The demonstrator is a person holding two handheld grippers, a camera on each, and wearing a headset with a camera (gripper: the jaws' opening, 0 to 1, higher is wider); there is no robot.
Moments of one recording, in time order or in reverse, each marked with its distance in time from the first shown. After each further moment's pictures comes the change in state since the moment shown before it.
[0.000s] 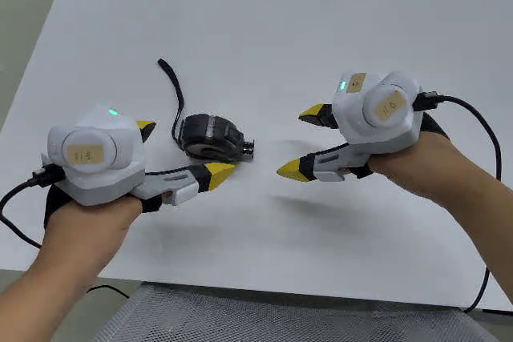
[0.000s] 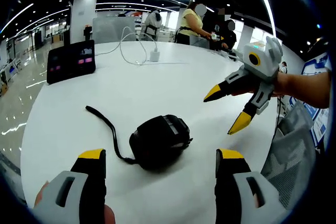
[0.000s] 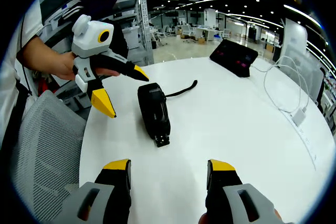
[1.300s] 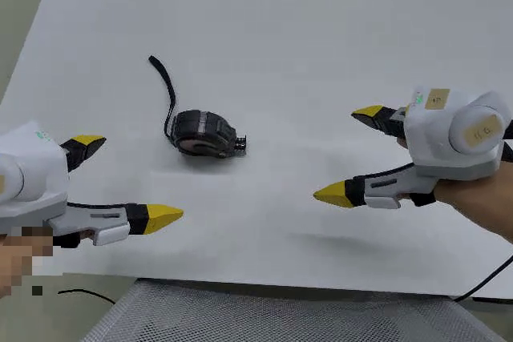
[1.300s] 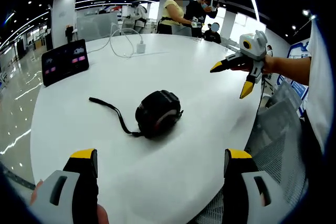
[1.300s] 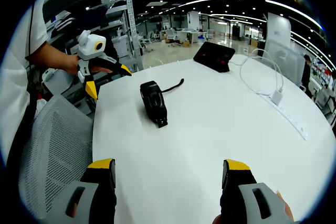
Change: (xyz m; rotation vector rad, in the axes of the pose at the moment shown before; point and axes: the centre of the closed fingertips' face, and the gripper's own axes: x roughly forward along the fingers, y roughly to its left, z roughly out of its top) left arm -0.055 0.009 -0.027 0.111 0.078 -0.109; right arm -0.066 0.014 -0.033 0.101 -0.046 -0.084
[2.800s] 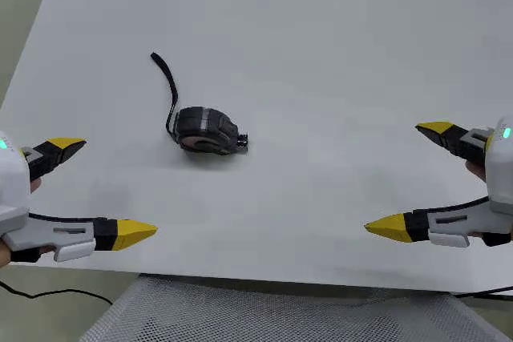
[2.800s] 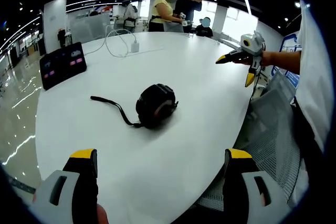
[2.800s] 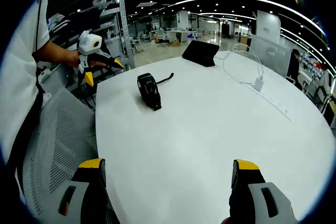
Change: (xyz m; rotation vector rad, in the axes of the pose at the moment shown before) left arm -0.027 0.001 -0.011 0.066 0.028 -0.041; right arm -0.053 0.000 -0.040 0.049 0.000 -0.075
